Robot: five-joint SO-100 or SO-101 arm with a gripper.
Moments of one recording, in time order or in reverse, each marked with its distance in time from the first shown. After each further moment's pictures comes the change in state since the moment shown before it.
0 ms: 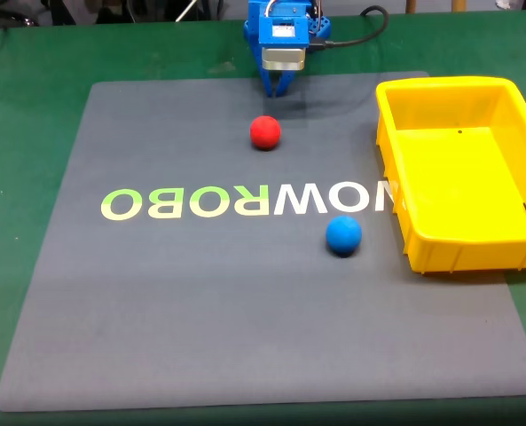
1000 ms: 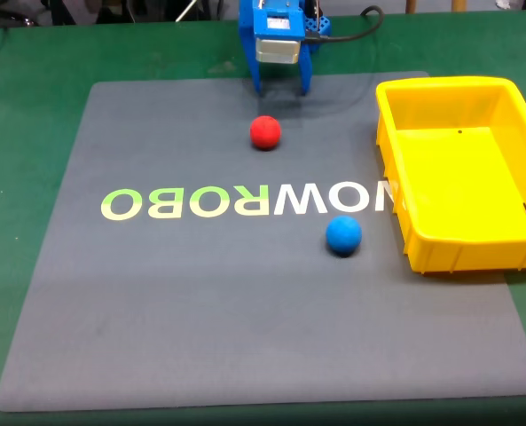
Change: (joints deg) arm 6.7 -6.6 -5.7 -2.8 -9.6
